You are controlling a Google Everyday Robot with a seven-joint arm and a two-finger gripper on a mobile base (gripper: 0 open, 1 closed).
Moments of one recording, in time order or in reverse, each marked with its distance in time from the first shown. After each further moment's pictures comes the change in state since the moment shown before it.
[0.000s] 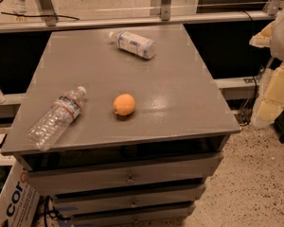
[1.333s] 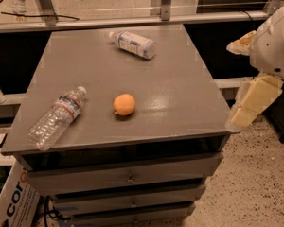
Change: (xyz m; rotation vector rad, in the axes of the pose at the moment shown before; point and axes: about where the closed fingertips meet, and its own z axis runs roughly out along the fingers) arm -0.037 0.011 0.022 -0.009 -0.192 -0.030
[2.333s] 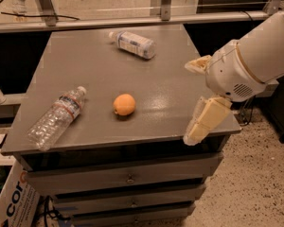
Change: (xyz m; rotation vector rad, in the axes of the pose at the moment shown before) arm -0.050 0.024 0.065 -0.080 -0.209 -0.057
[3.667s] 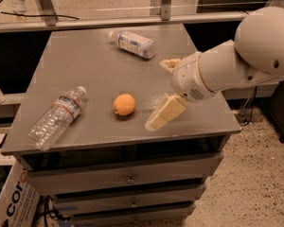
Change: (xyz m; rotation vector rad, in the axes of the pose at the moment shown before) arm -0.034 -0.043 0.076 0.093 -0.200 0.037
